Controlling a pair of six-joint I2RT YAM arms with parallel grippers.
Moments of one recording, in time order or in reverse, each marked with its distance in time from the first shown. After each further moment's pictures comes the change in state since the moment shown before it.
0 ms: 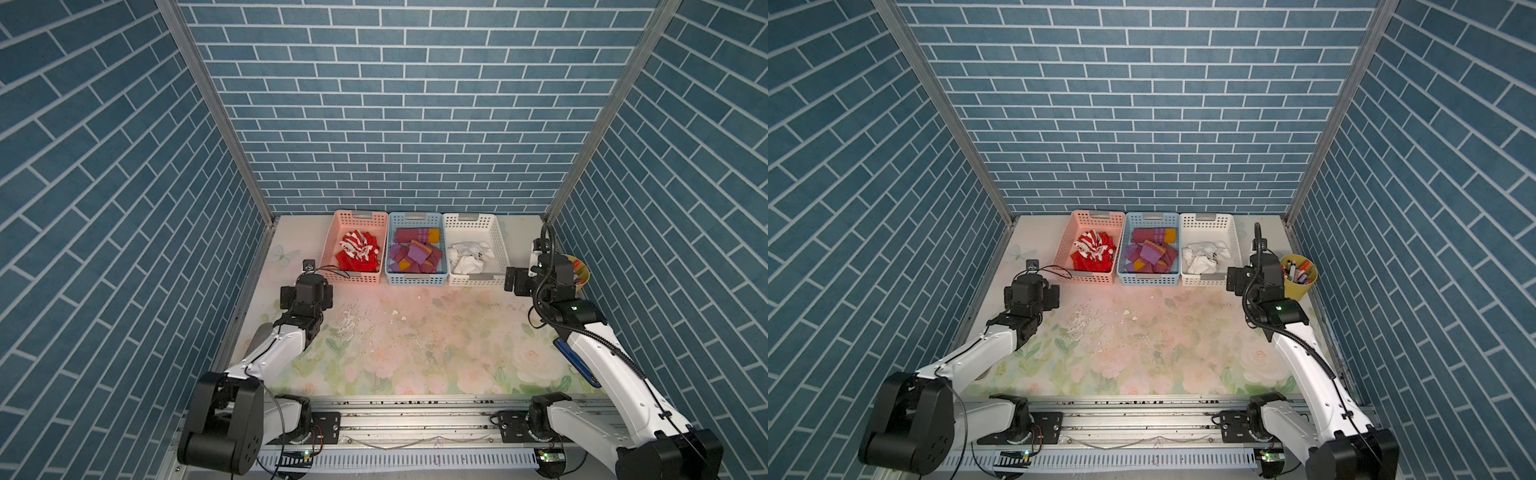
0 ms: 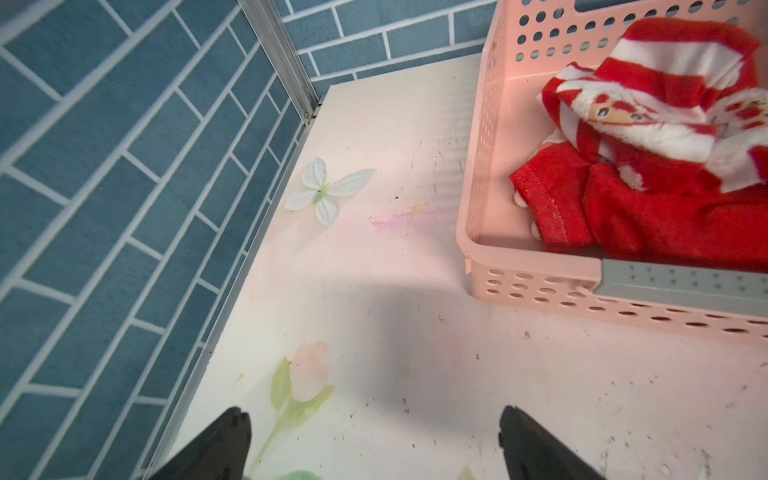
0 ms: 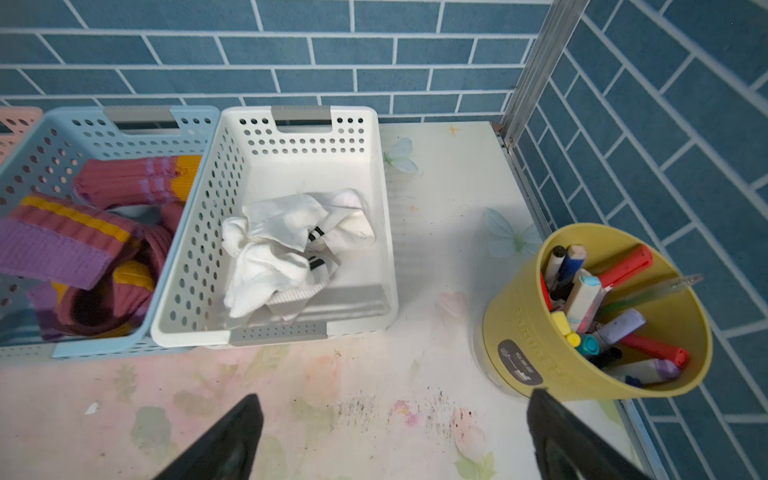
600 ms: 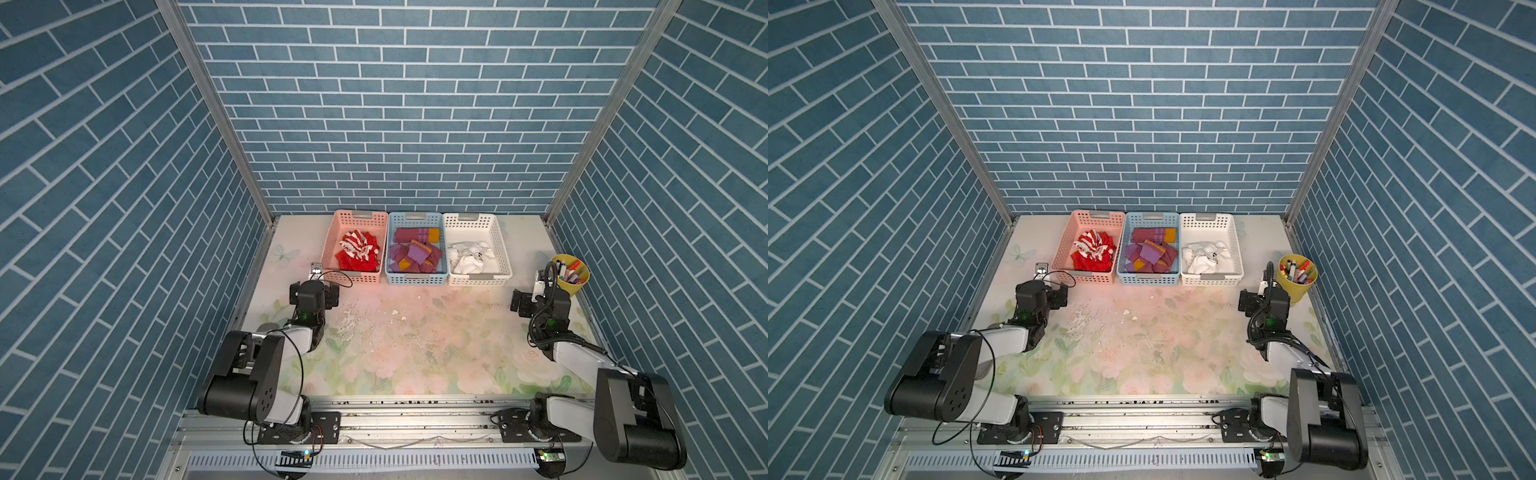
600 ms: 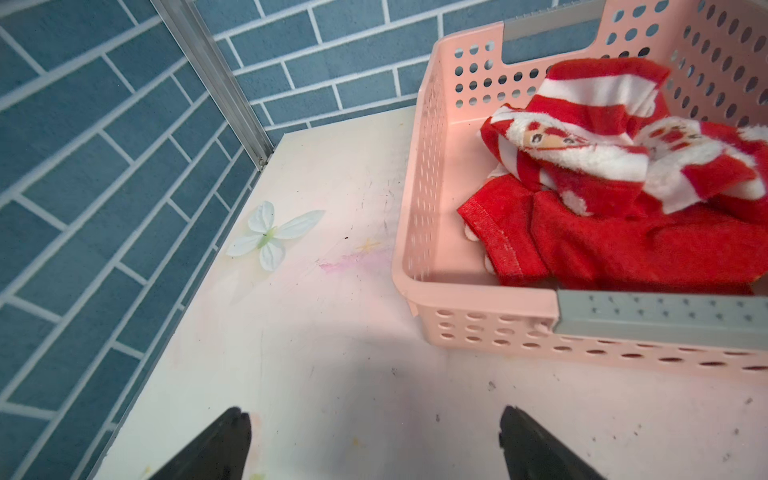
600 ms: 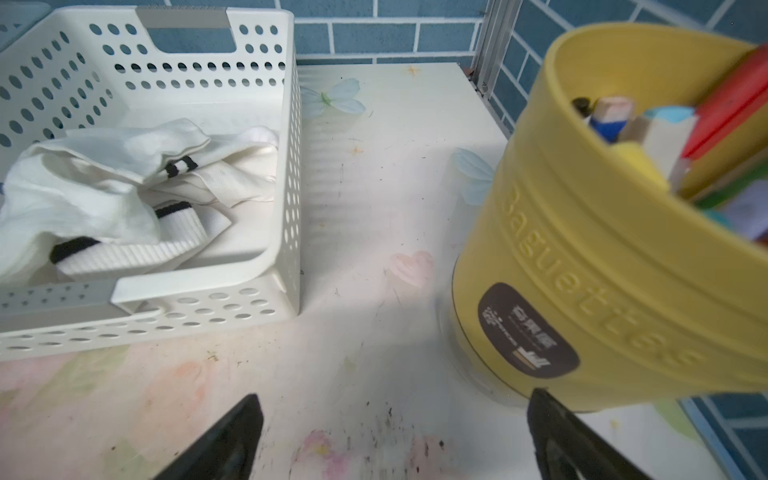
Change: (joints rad) left arm 0.024 0.195 -0.131 0.506 0.138 0.082; right arm -0.266 0.266 -0.454 0.802 -0.196 -0.085
